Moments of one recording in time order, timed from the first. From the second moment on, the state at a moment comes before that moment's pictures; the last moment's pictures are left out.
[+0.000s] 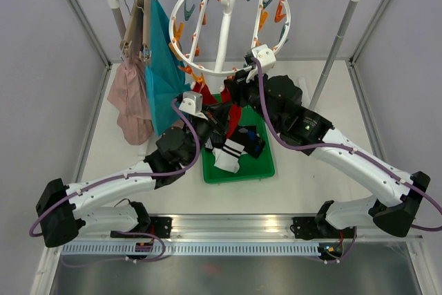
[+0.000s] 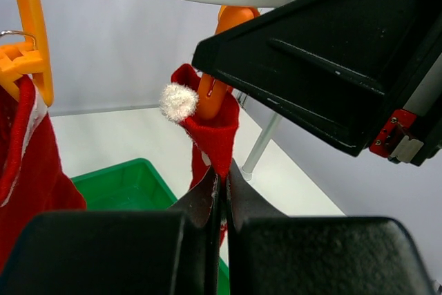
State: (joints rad) left arm -1.01 1.12 0.79 0.62 -0.46 -0.24; right arm 0.90 1.31 1.41 -0.14 0.34 0.15
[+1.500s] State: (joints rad) left arm -1.01 1.01 0.81 0.49 -0.61 -0.23; right arm 0.90 1.11 1.37 -0.27 0.31 0.26
